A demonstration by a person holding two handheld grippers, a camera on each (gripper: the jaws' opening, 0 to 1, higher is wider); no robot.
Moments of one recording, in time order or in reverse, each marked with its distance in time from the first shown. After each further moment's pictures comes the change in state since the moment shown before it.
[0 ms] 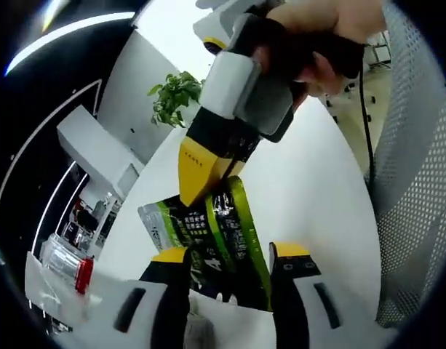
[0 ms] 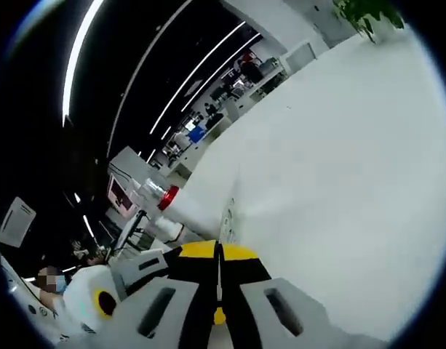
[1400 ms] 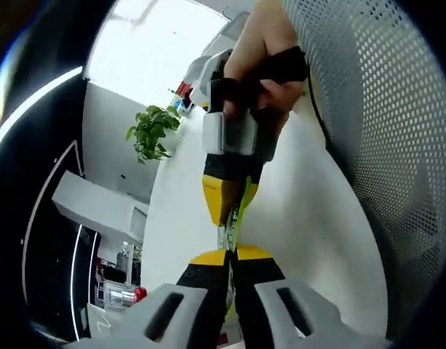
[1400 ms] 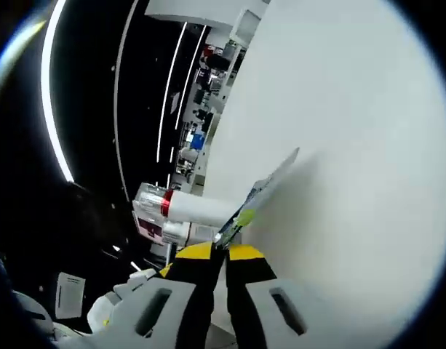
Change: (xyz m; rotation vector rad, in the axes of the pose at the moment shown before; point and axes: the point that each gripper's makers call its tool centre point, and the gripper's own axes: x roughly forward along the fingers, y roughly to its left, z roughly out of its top) left arm -0.045 0.008 0.012 0.370 -0.058 -0.021; right arm 0.005 0.000 -0.029 0.441 0.024 0.127
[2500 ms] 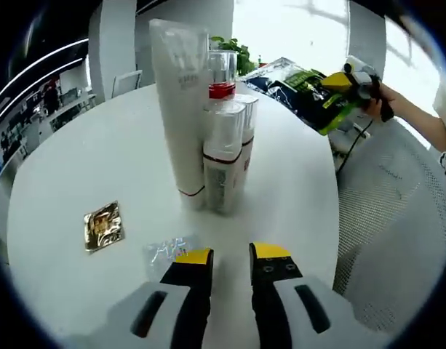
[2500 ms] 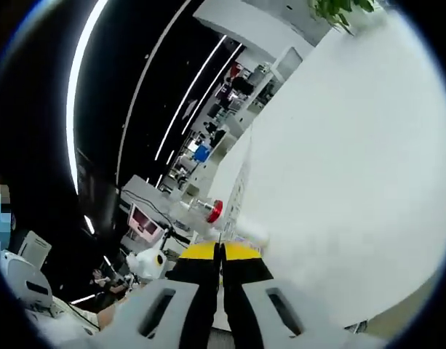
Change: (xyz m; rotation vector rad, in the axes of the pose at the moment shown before) left arm -0.061 -0.029 -0.155 -1.062 0.085 -0.336; right arm -0.036 0.091 0.003 -0.400 -0.105 -0.102
